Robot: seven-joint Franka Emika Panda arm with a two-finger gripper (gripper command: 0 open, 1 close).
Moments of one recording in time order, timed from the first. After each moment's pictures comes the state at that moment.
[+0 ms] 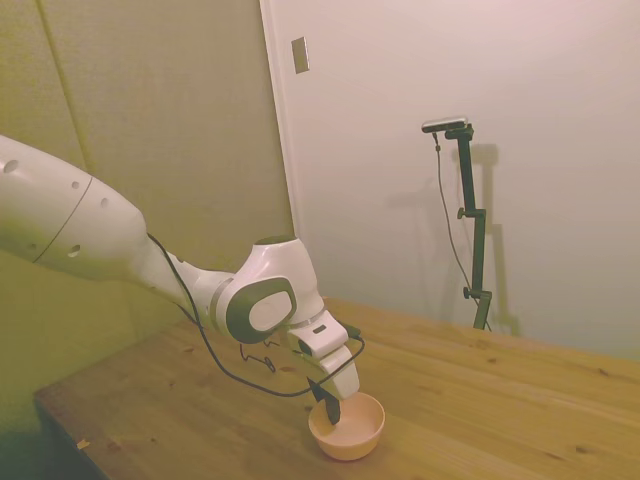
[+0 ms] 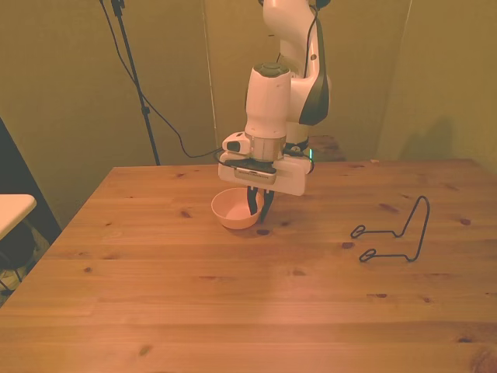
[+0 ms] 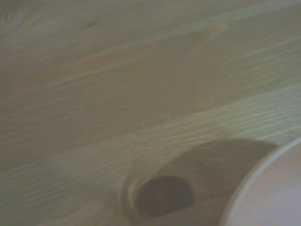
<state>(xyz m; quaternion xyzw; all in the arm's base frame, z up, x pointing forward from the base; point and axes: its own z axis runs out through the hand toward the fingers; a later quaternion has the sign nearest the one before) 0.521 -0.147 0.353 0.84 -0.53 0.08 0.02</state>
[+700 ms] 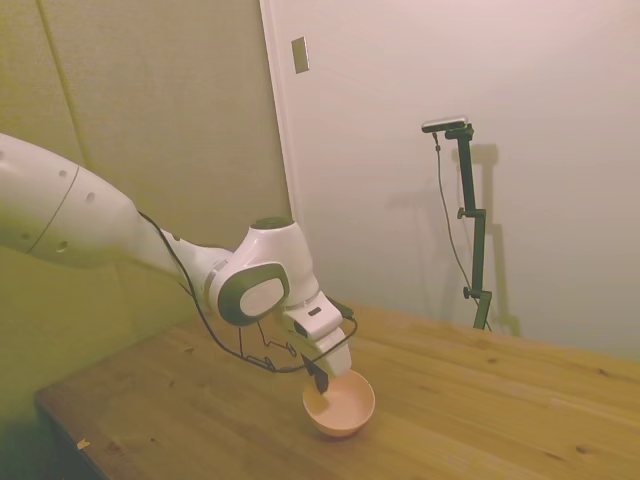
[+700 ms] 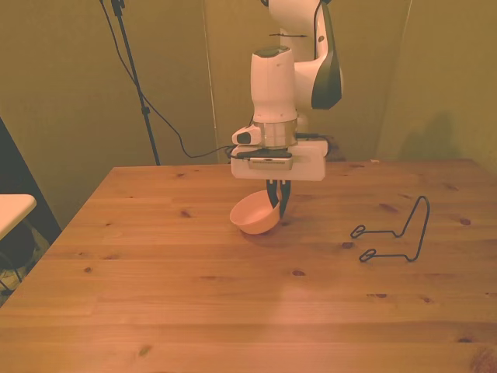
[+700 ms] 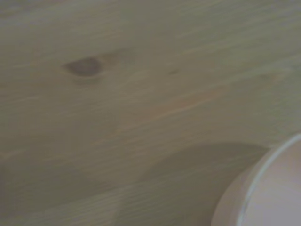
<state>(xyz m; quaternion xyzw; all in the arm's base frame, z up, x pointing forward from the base) 0.536 -0.114 0.390 0.85 -0.51 0.08 -0.08</state>
